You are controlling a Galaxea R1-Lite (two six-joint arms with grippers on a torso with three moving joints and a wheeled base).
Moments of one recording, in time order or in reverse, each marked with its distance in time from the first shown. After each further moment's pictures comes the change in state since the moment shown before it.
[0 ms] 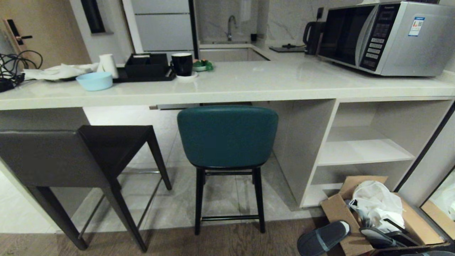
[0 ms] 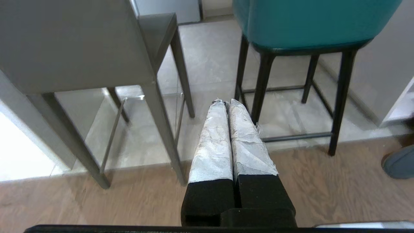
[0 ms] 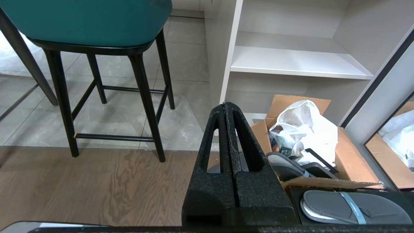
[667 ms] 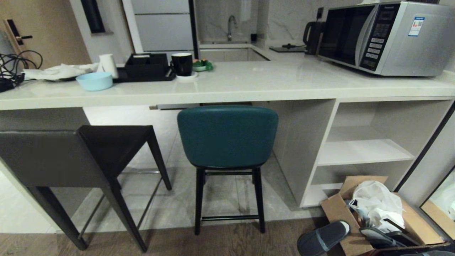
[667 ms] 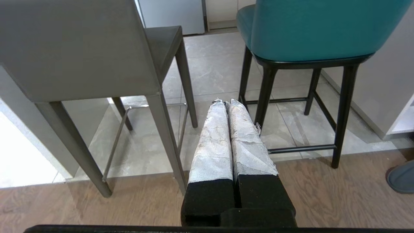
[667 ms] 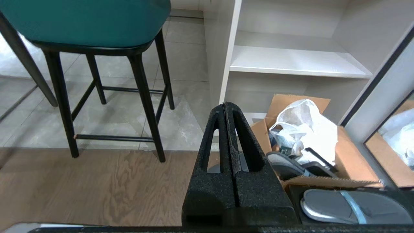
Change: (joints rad) left arm 0.000 0.000 0.001 -0.036 0.018 -0.007; right arm 0.000 0.000 0.000 0.001 -0.005 0.004
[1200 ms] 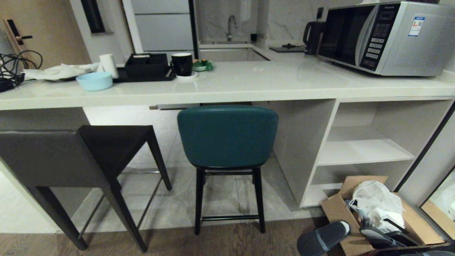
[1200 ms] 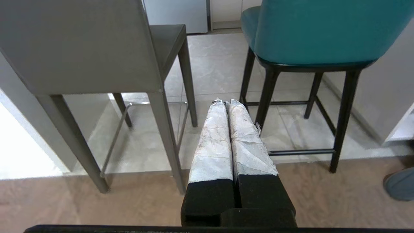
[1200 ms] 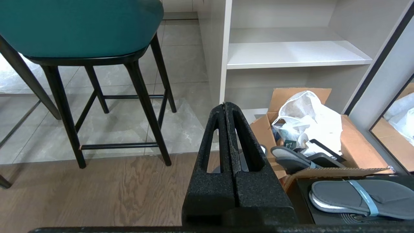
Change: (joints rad) left arm 0.001 0.000 0.000 0.000 0.023 -0.027; right arm 0.000 0.000 0.000 -0.004 -0.034 0.079
